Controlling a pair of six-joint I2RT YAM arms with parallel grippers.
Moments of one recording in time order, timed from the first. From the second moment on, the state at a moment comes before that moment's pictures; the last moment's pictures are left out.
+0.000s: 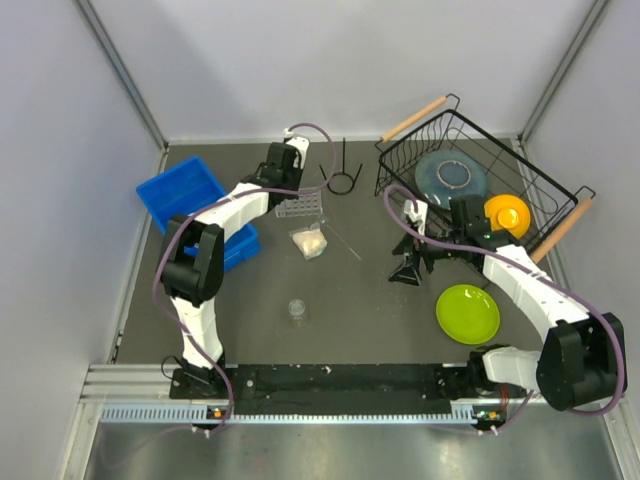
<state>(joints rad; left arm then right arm) -0.38 1.94 1.46 -0.18 -0.17 0.04 0.25 1.21 0.82 -0.48 -0.98 -0.54</state>
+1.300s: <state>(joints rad) -0.38 1.75 1.41 -0.20 -0.15 -0.03 0.25 1.24 0.82 -0.51 -0.96 -0.58</state>
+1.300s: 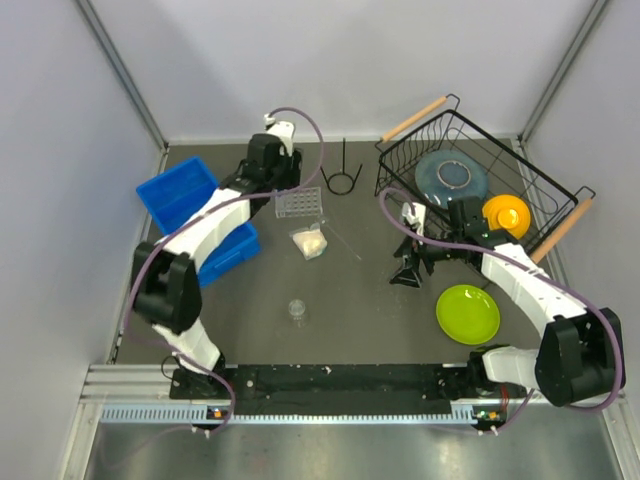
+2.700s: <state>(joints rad) -0.17 0.39 0.56 -0.47 0.17 -0.42 0.61 2.06 1.59 -0.66 -0.23 -0.18</state>
